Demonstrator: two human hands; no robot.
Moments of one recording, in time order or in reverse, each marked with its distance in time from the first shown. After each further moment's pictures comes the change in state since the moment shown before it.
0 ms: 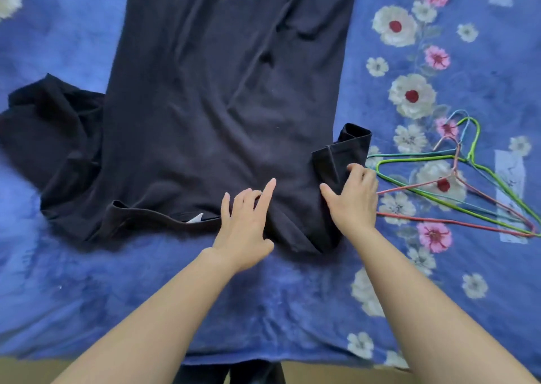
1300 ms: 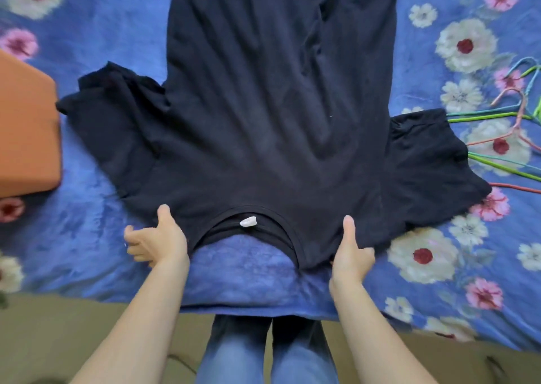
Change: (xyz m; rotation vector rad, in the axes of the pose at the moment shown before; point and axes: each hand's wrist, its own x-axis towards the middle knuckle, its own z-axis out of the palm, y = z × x) left_hand -0.078 -0.103 -0.009 -0.859 0.769 -1.375; right_hand -0.146 -0.008 0.047 1.041 0.036 1.078
